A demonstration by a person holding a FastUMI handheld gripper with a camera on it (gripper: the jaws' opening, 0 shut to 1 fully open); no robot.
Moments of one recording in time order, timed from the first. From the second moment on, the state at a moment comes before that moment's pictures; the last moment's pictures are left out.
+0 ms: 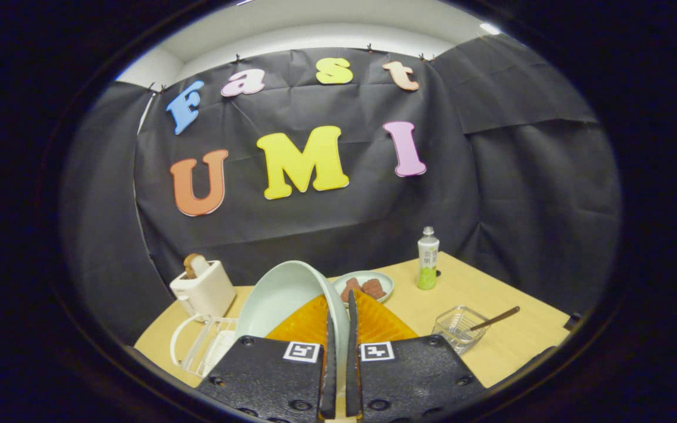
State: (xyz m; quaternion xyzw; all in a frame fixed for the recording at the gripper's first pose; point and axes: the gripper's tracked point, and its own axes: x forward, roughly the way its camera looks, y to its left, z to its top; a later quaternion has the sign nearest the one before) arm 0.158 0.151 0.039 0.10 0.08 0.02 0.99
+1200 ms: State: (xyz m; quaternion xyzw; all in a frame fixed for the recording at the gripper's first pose) arm 0.070 0.116 -0.168 0.19 0.27 0.06 0.94
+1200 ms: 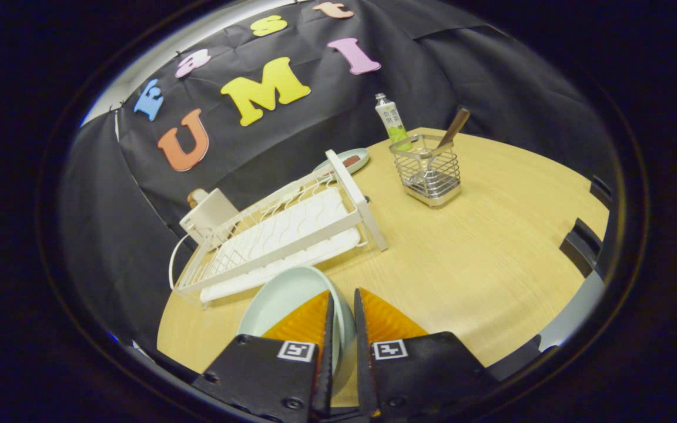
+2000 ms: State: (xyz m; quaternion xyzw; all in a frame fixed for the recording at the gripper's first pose) arm 0.051 0.023 -0.060 0.06 0.07 0.01 1.00
